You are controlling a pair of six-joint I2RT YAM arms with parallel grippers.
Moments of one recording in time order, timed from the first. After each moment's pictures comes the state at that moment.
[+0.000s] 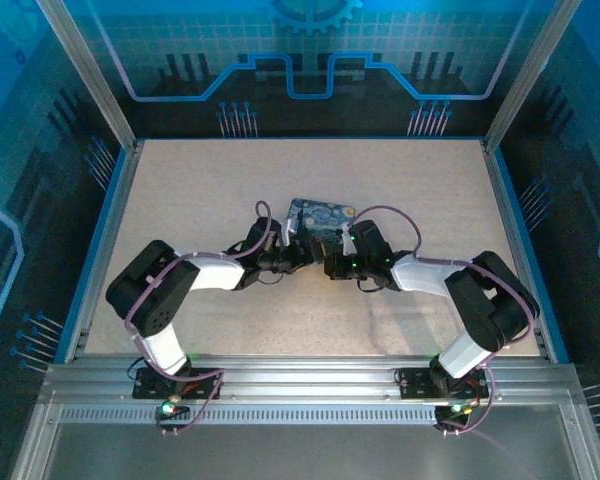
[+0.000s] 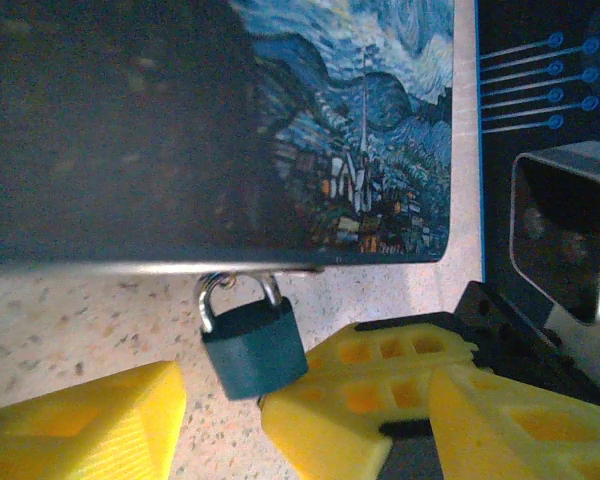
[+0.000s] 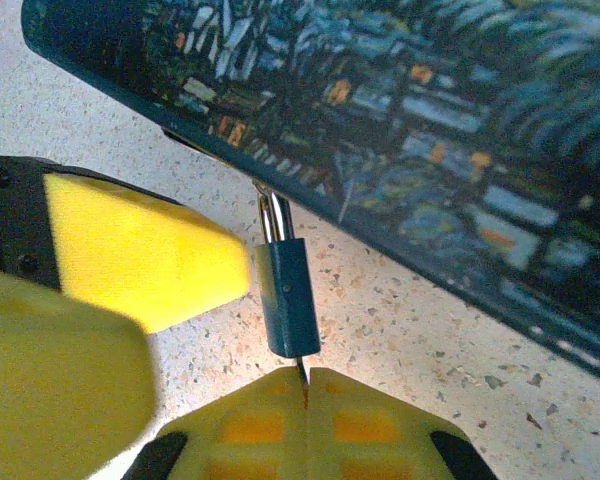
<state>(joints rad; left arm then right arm) -0.56 1.73 0.71 0.44 0.46 -0.99 0.57 1.60 0.70 0.08 -0.33 0.57</state>
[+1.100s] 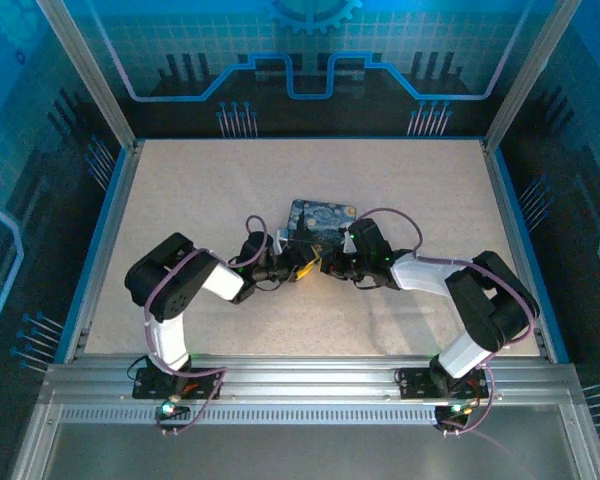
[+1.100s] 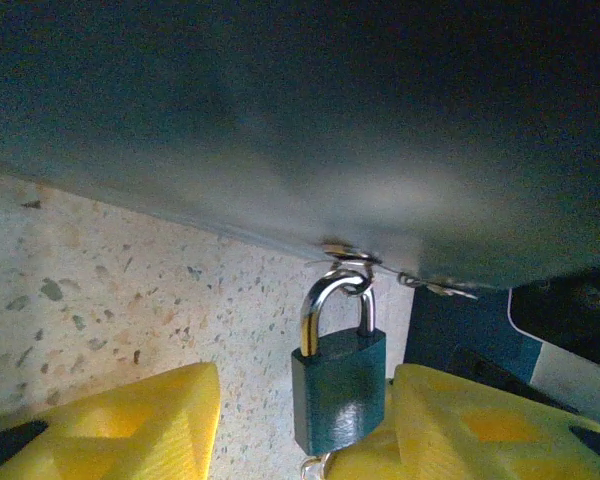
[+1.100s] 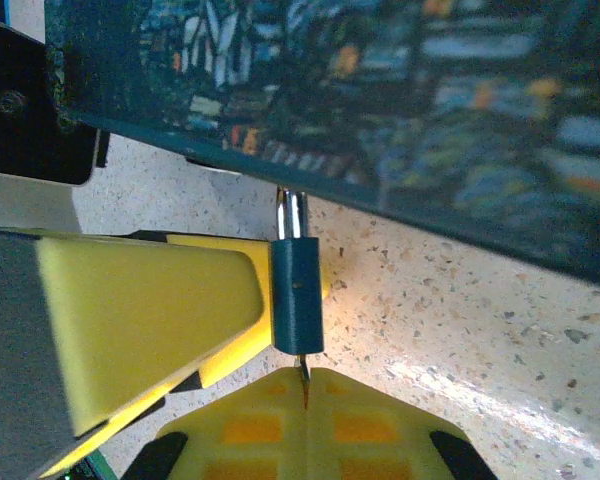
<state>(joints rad) -0.56 1.89 0.59 0.85 0.47 -1.31 0.57 1.60 0.71 0.08 -0.40 0.83</state>
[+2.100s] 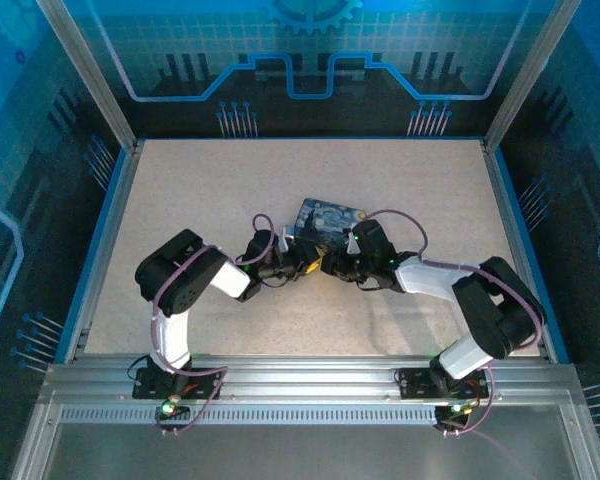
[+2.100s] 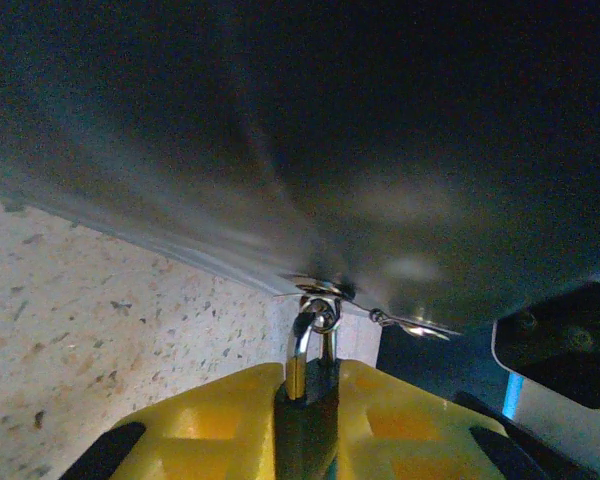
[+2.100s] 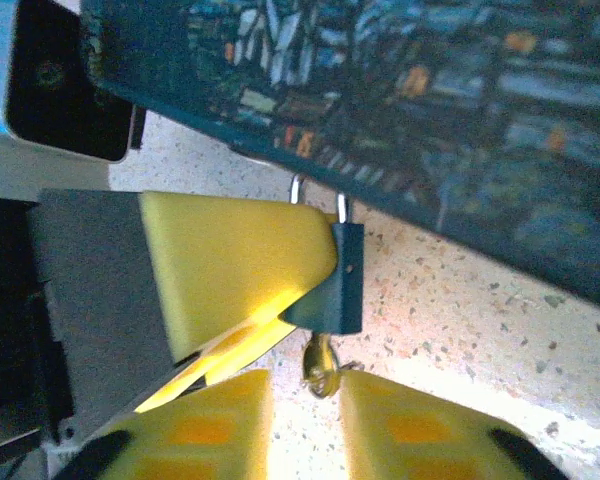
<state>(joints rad) -0.57 1.94 0.65 0.91 0.48 -1.37 0.56 1.53 0.67 0.08 -0.40 0.86</state>
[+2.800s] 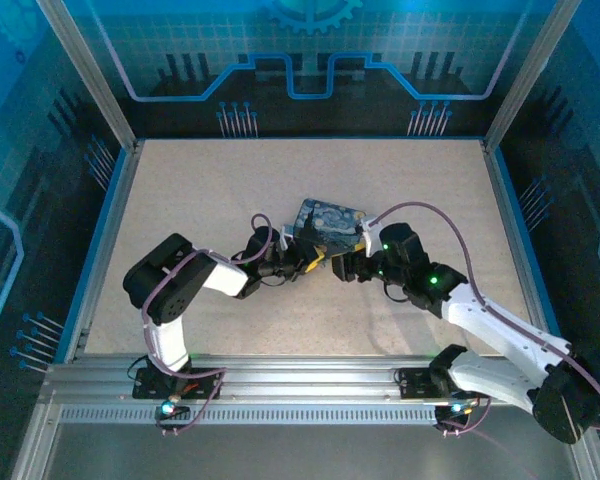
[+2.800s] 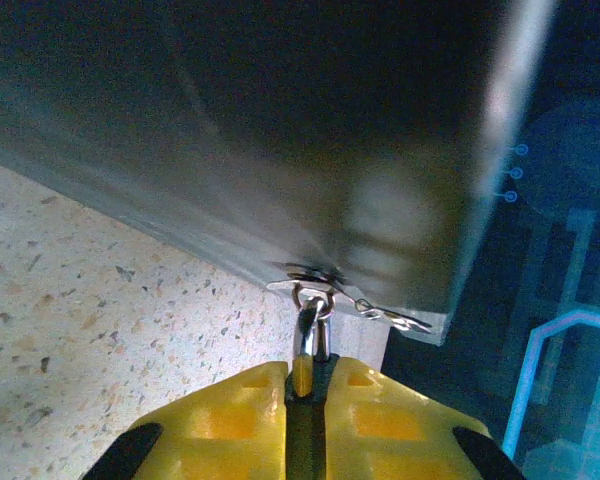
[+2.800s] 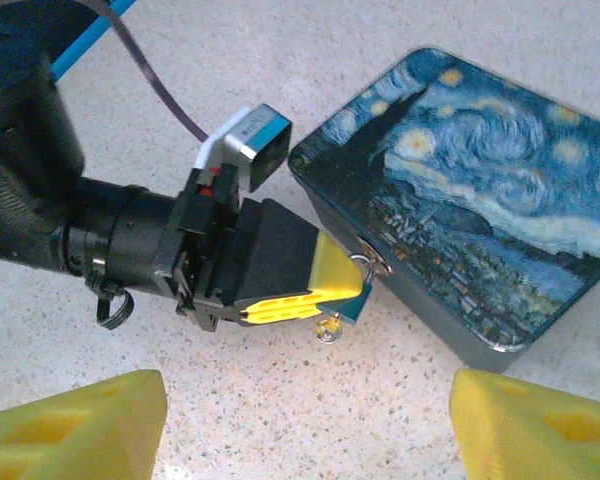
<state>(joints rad) -0.58 1.85 0.66 0.73 0.45 -1.38 0.65 1.01 0.69 -0.26 -0.10 0.24</state>
